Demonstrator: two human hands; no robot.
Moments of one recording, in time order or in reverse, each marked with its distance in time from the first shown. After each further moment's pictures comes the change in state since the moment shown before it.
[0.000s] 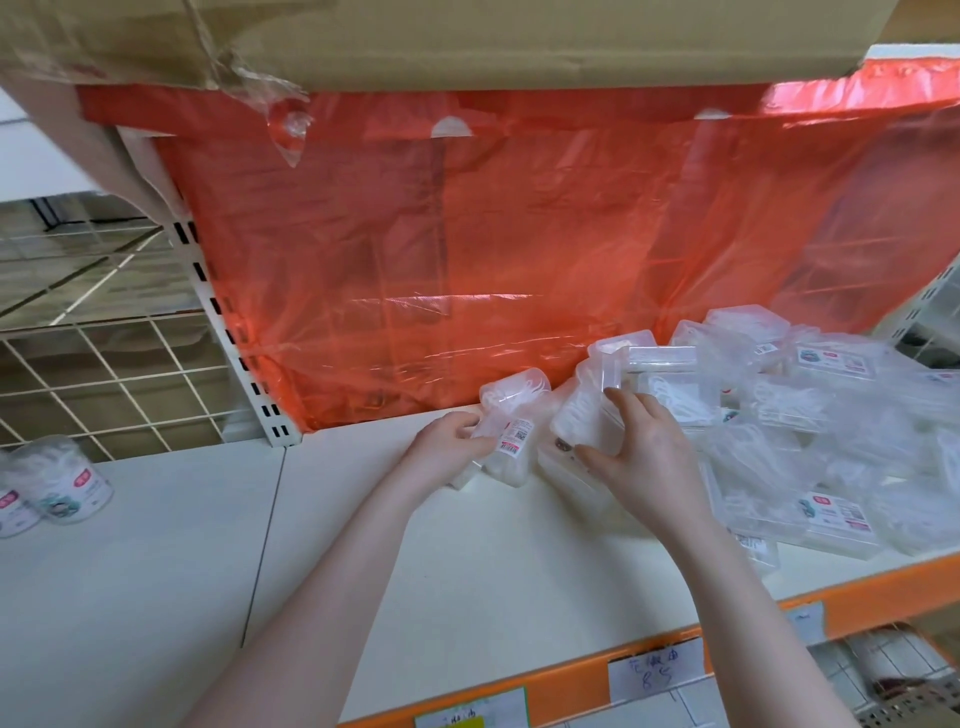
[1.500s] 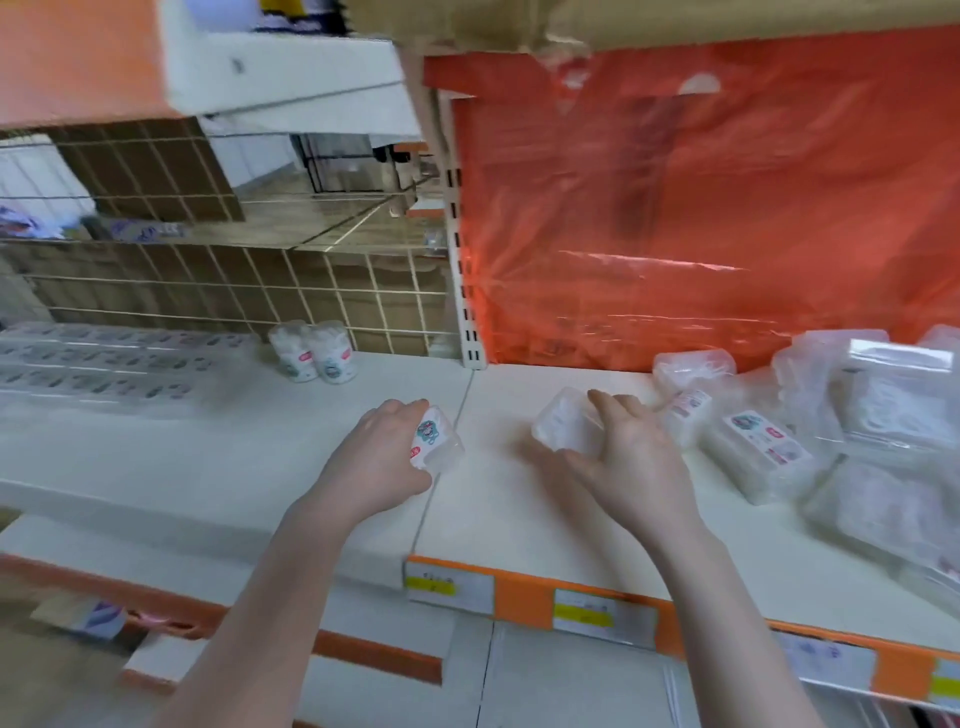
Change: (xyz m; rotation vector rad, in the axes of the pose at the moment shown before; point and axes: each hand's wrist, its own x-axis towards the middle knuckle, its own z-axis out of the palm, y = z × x) left_hand -0.189 -0.070 -0.102 0.773 0.423 -0.153; right_hand -0.063 -0.116 0.042 0.122 -0.258 -0.346
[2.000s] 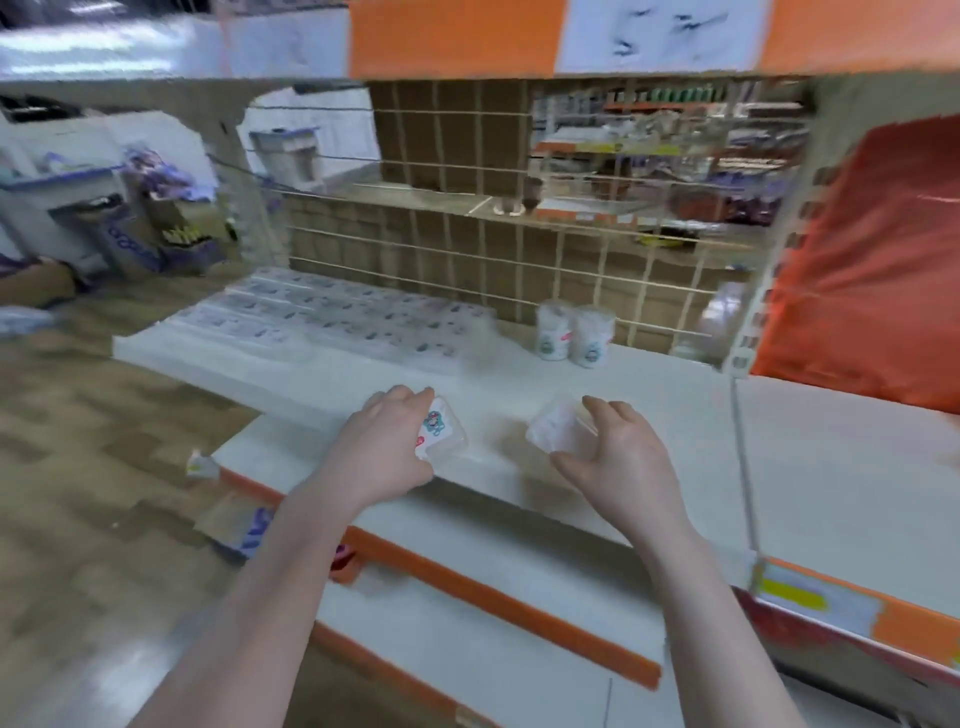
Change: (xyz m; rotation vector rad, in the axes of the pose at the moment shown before) left_hand -0.112 -0.270 -0.085 0.116 0.050 -0.147; right_hand -0.027 -0.265 0.153 0.050 -0.115 -0.164
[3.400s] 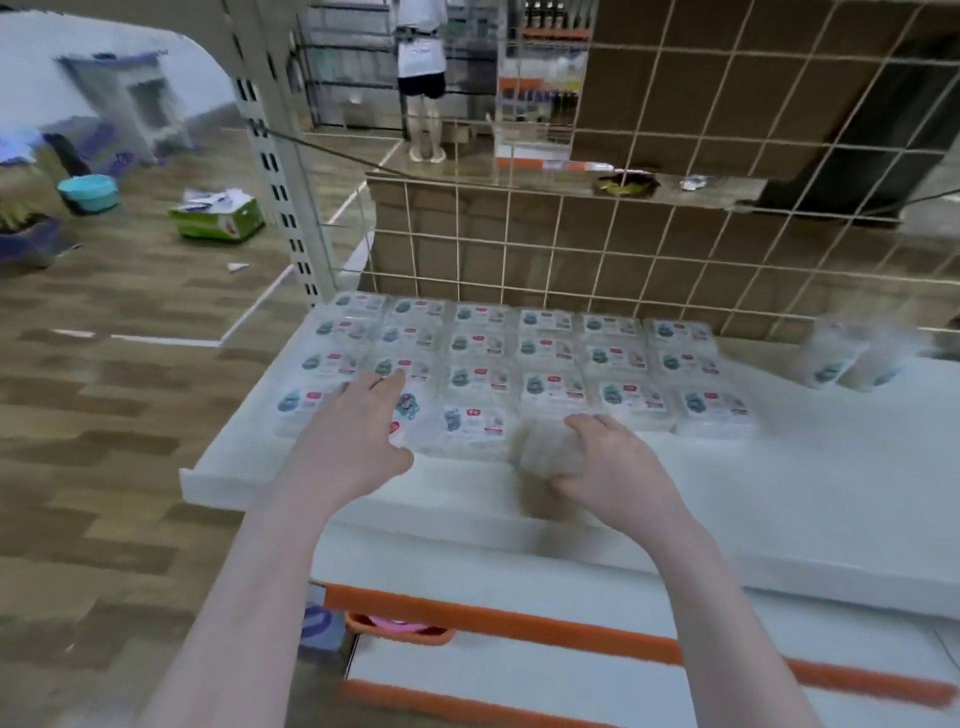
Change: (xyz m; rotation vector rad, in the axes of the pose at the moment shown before) left_hand 0.182 -0.395 -0.040 -0.147 -0.116 0.119; right_hand 0.181 -0.275 0.242 -0.176 -0.231 0.274
